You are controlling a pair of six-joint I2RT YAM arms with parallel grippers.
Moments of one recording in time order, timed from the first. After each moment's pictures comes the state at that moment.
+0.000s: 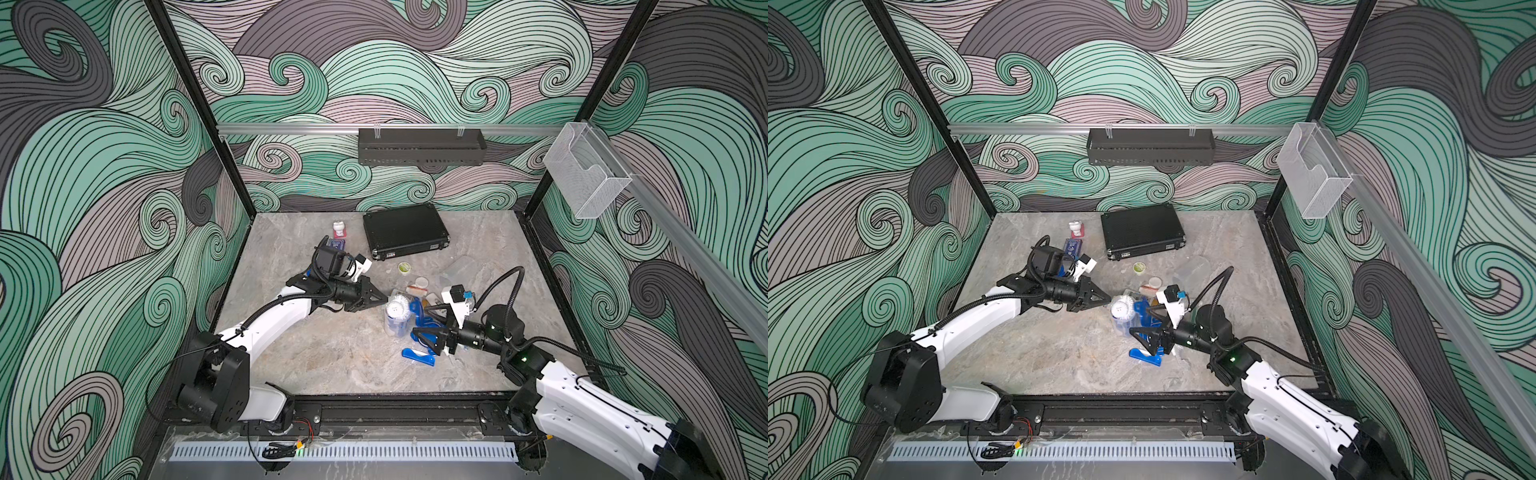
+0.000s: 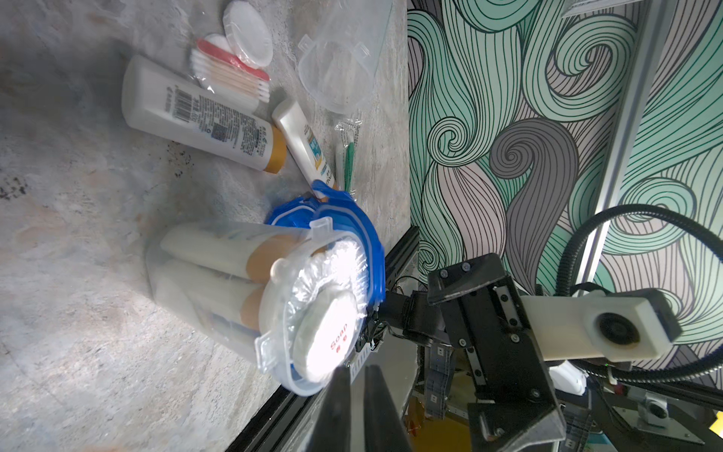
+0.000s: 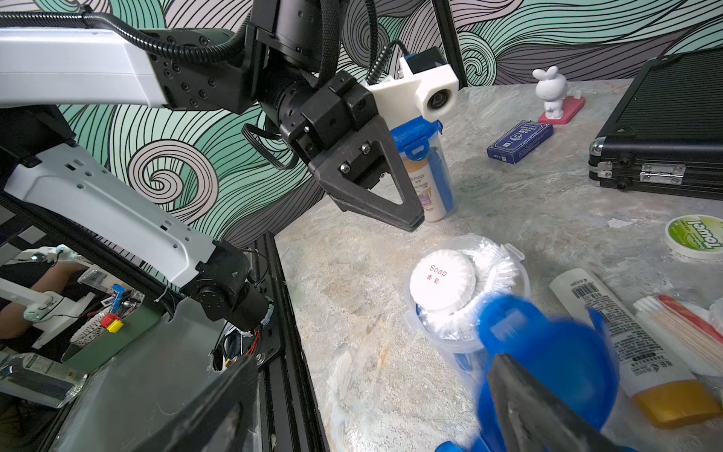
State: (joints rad) left arm -0.43 1.38 0.92 -0.38 0.87 -0.70; right arm 0.70 0.80 0.35 0.26 -0.50 0.35
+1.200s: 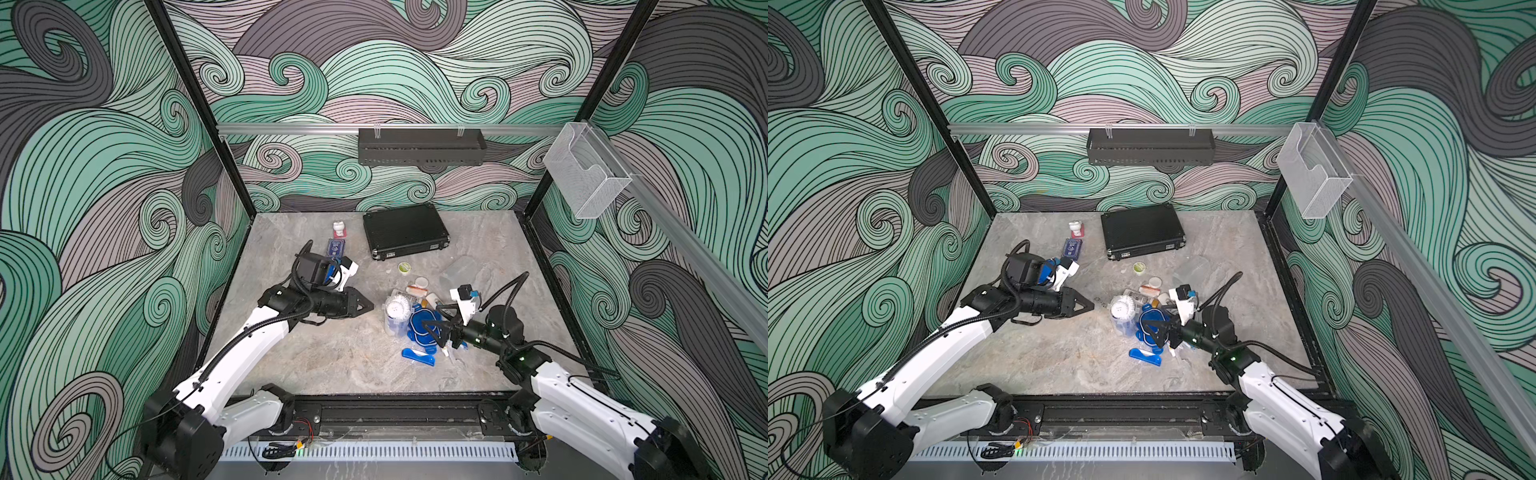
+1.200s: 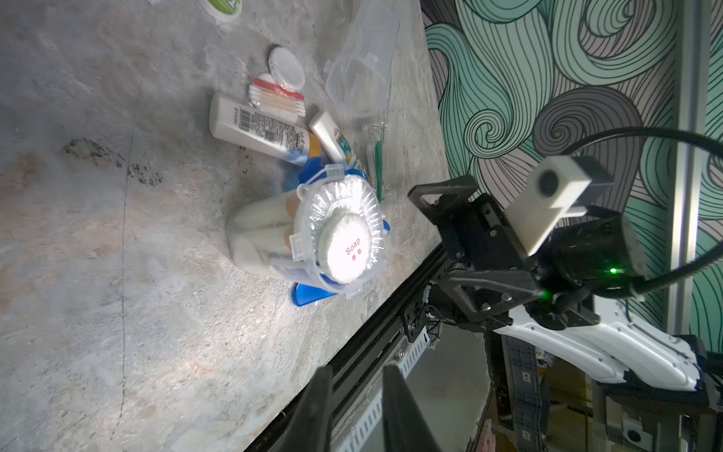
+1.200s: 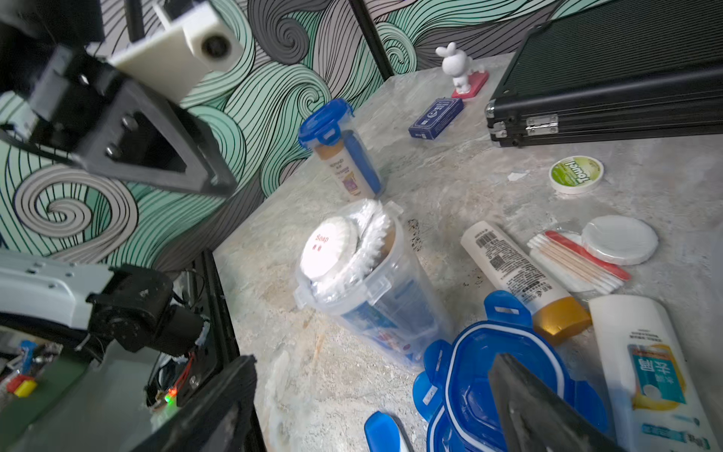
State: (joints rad) left arm -0.43 1.07 0.92 -0.68 0.65 -0.50; right arm 0.59 0.87 0.23 0.35 -0.46 0.32
